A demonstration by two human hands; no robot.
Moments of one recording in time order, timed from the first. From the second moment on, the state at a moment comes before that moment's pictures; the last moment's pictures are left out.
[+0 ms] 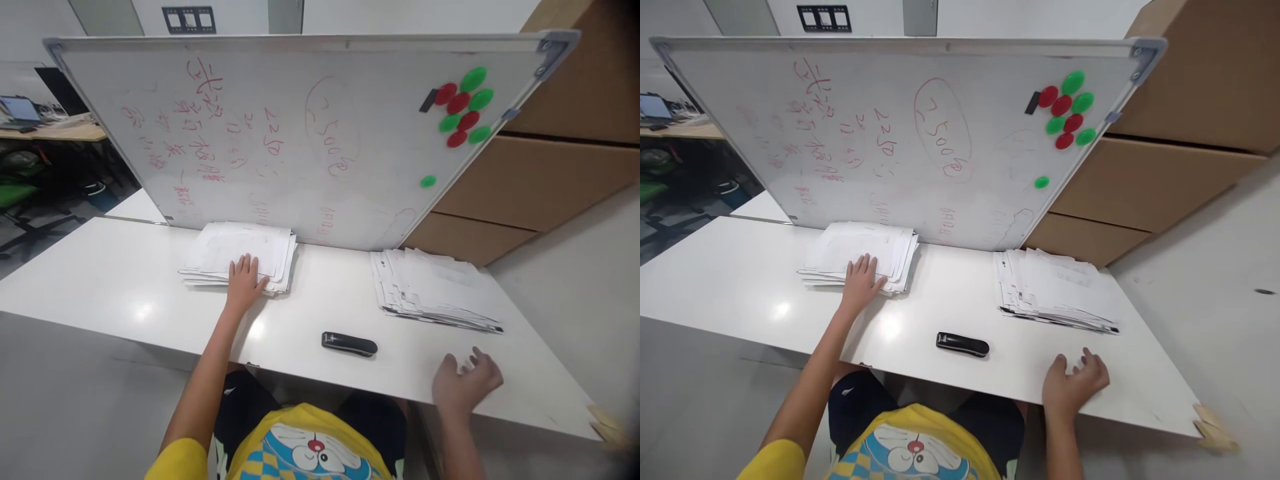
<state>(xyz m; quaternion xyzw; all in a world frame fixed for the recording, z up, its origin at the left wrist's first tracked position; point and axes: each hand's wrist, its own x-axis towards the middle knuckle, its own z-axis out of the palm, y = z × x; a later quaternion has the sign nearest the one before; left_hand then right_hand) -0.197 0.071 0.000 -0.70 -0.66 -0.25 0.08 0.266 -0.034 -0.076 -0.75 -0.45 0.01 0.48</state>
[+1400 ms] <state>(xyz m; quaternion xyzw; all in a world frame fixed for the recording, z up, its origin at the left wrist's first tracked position) -0.203 0.078 0.015 -0.76 -0.63 -0.14 0.07 0.152 -0.059 -0.008 -0.63 -0.49 0.43 0.42</state>
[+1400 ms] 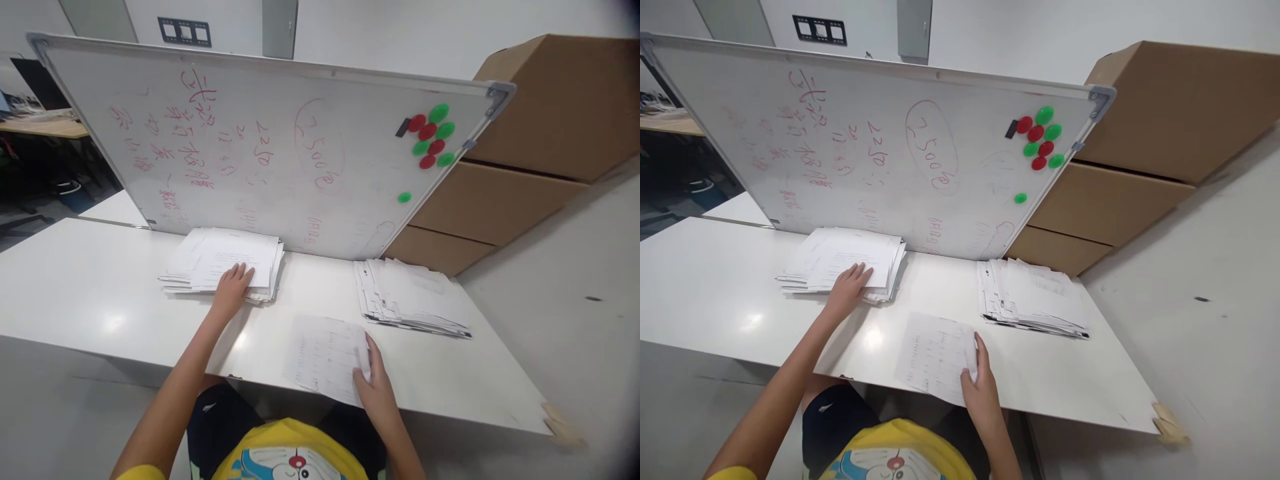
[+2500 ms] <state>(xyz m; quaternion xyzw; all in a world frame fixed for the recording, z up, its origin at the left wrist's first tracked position) -0.144 -0.047 -0.035 -0.67 -0.49 -0.44 -0.34 0.130 -0.054 -0.020 -0.47 -0.49 0.52 0.51</state>
